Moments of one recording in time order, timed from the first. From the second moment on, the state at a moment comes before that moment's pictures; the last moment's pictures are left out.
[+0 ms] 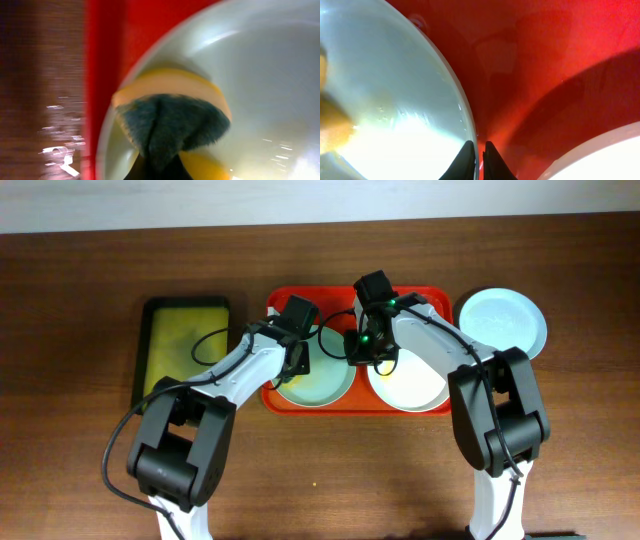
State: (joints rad) left arm -0.46 2.01 1.33 -0.64 -0.22 -0.48; right arm 0.36 2.11 1.50 -0.74 -0.26 0.28
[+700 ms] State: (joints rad) left arm -0.45 2.02 1.37 -0.74 -0.19 -0.47; right arm 0.36 2.11 1.50 -0.74 -0.26 0.28
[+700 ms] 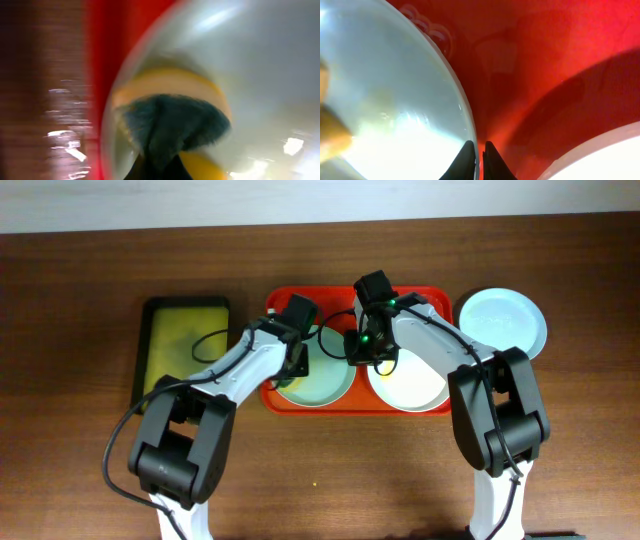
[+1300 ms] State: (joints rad) left arm -0.09 1.64 1.39 -0.93 -0.11 -0.45; right arm 0.36 2.11 1.60 -0.86 -0.22 0.27
